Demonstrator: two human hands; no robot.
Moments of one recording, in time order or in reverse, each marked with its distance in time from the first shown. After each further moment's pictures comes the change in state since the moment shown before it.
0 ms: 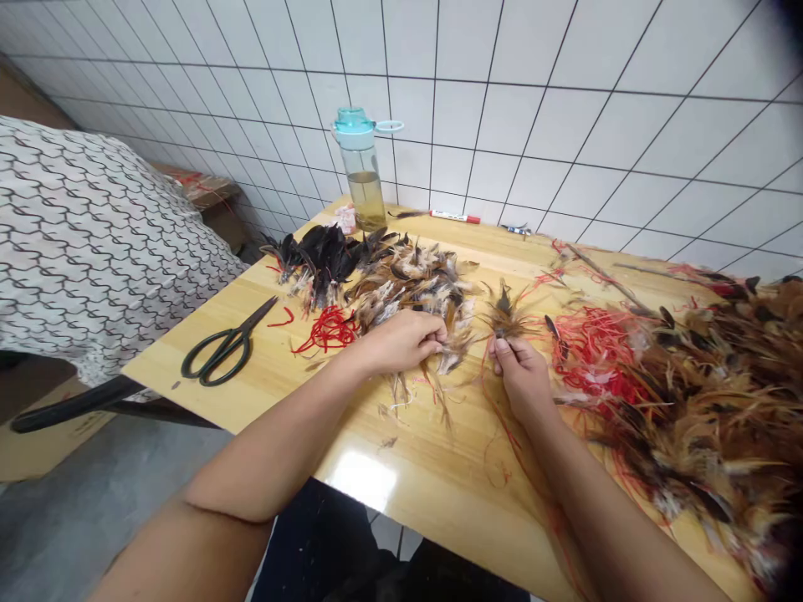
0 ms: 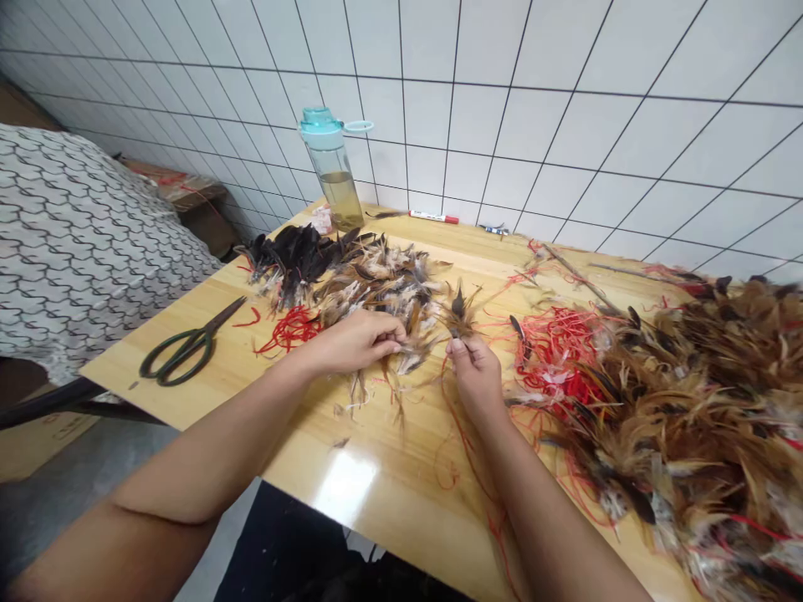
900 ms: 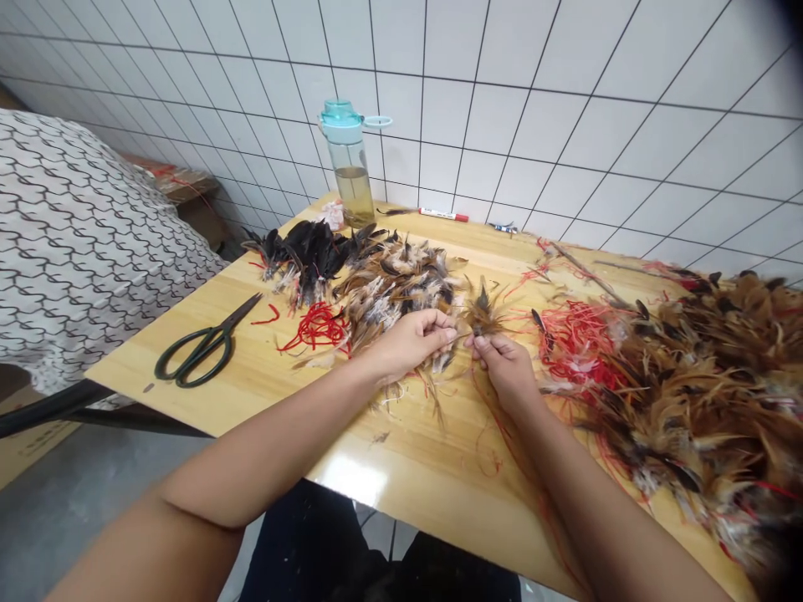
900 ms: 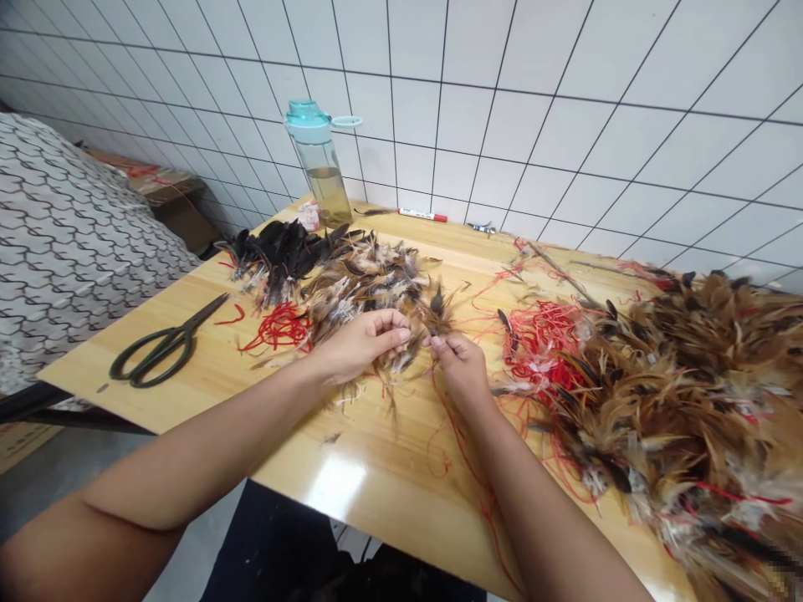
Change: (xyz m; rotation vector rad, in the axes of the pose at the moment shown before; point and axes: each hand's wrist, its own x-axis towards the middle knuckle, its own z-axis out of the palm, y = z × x) left_hand 0.005 0.025 0.036 -1.122 0.161 -0.282; right_hand 0.001 0.001 0.004 -0.020 -0.102 0.021
